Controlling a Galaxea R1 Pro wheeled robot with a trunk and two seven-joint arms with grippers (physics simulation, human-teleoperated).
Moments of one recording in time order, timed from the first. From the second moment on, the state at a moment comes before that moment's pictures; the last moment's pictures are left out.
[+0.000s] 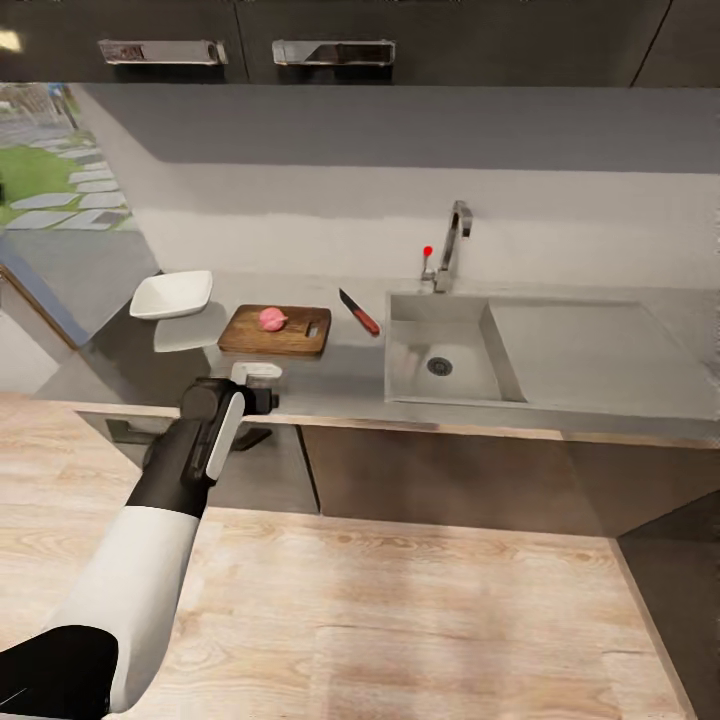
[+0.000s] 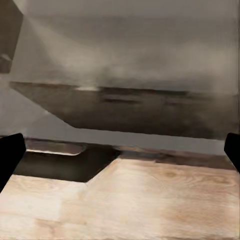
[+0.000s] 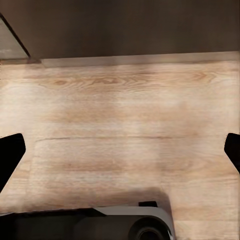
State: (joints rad) left arm -0.95 -0.05 -0.08 -1.19 0.07 1.01 0.21; right arm 0.06 0.03 0.07 -0.33 -0.16 -1.02 0.06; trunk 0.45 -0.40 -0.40
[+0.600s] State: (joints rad) left arm -0.95 -0.04 -0.08 -1.22 0.07 1.01 0.21; right arm 0.06 0.02 0.07 -0.33 -0.16 -1.02 0.06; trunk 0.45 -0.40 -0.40
